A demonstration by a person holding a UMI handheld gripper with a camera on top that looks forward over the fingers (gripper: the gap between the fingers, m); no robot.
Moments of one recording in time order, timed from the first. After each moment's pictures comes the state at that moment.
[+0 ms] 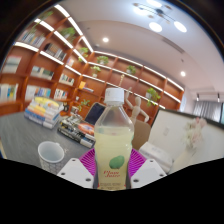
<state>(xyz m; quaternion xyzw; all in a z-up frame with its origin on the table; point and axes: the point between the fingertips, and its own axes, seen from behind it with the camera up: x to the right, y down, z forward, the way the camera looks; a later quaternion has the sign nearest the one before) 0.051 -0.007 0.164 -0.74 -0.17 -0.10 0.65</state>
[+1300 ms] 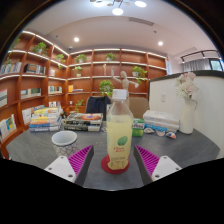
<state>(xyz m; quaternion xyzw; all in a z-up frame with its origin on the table) 0.047 -0.069 0.082 -0.79 -0.02 0.01 0.62</state>
